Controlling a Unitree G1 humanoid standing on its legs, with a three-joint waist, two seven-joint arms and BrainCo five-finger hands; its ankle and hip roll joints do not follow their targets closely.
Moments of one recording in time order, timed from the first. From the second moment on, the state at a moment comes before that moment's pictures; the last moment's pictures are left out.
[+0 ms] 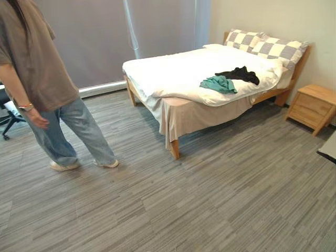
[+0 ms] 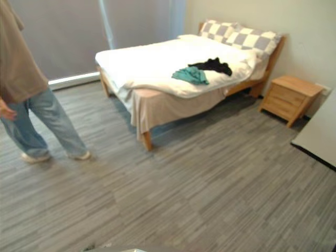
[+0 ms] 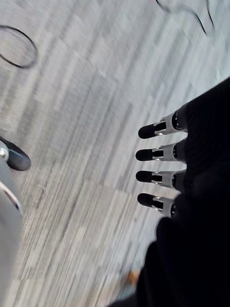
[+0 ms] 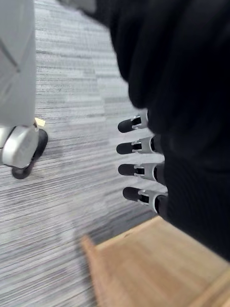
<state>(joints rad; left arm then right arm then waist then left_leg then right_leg) 0.01 0.21 -0.40 1.25 0.32 0.00 0.17 0.05 -0.23 0.31 1.31 -0.16 0.06 -0.14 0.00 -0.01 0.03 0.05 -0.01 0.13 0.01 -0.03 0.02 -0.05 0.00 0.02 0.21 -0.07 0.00</state>
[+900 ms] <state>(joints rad) -0.09 0.21 -0.38 1.30 0.44 0.03 0.20 0.03 -0.23 0.18 1.32 -0.10 0.06 -0.17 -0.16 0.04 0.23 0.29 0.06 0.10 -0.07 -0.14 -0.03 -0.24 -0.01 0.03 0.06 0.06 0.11</state>
